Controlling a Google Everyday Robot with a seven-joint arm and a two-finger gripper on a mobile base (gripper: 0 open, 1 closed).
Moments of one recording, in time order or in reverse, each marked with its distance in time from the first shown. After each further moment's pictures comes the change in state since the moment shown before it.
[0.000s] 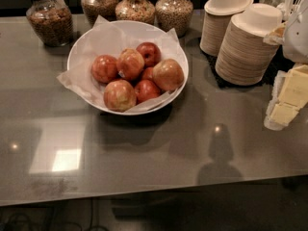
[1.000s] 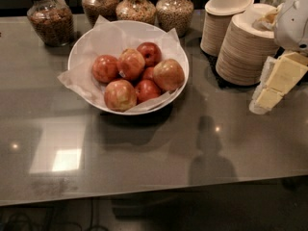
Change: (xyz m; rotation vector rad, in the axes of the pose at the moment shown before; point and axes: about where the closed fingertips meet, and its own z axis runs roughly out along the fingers) arm -0.028 -0.022 -0.001 0.045 -0.150 -0.039
